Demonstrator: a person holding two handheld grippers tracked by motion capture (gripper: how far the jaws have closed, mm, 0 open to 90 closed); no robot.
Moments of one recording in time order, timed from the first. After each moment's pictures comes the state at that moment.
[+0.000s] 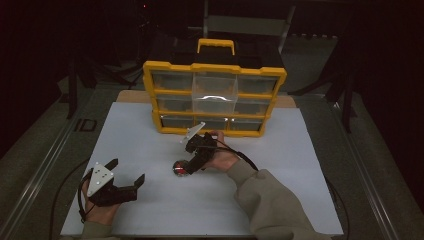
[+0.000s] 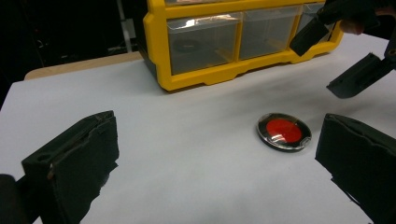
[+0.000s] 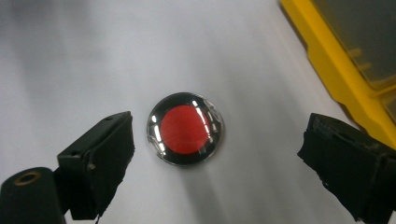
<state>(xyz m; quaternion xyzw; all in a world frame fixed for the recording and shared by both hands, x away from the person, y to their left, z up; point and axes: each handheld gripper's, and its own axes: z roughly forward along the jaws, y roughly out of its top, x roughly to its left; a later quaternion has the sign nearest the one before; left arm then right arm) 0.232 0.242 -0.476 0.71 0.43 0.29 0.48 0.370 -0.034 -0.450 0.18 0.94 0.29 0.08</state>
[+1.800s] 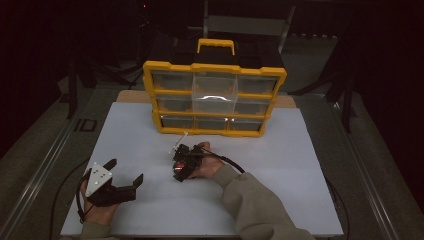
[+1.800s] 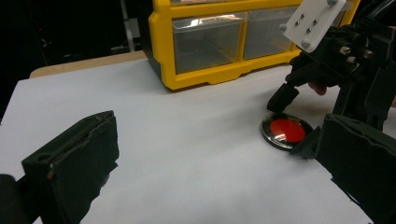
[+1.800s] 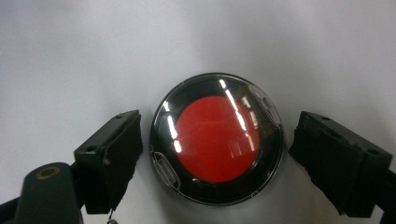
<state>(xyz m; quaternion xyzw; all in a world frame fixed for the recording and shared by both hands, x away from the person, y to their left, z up) 0.231 0.244 -0.476 0.71 0.43 0.29 0.48 0.375 0.002 -0.507 0.19 0.96 0.22 0.03</state>
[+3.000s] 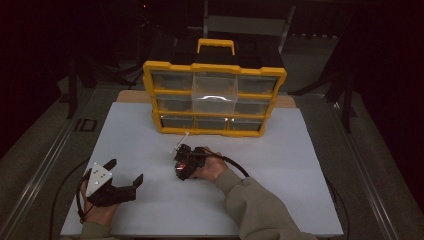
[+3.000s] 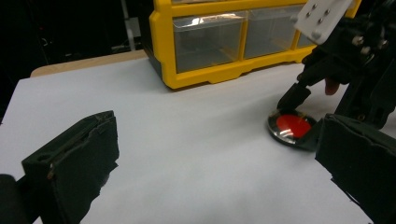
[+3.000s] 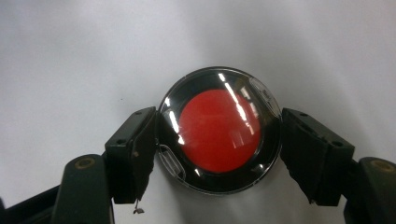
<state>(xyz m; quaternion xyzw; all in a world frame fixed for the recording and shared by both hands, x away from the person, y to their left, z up) 0.231 0.244 -0.477 0.71 0.43 0.30 0.48 0.371 -0.004 -0.498 0.22 0.95 0.20 0.04</state>
